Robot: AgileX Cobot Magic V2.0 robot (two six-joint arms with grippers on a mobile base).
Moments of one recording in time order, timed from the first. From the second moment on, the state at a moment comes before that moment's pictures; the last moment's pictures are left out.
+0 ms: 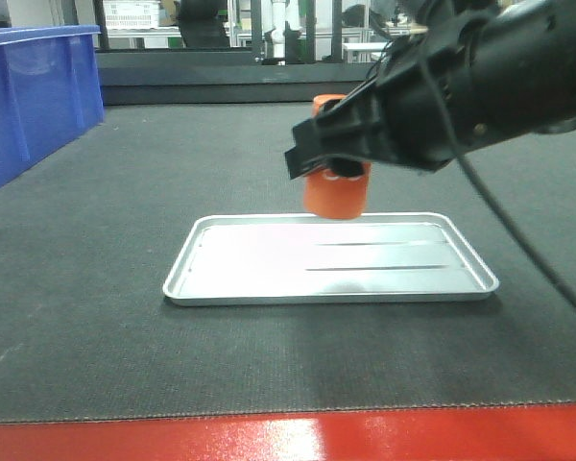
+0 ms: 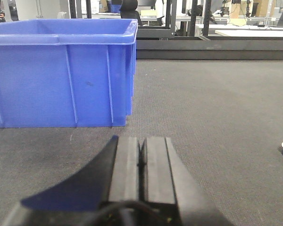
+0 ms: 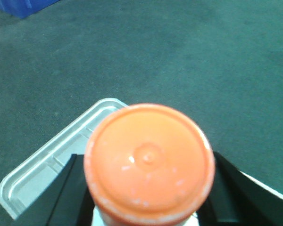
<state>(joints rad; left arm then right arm) -0.04 -0.01 0.03 0.00 0.02 0.00 0.56 1.55 -0.69 -0.17 -0.39 0.21</state>
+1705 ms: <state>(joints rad) -0.04 -0.01 0.03 0.00 0.02 0.00 0.56 1.19 -0.70 -0.17 -0.65 0.21</state>
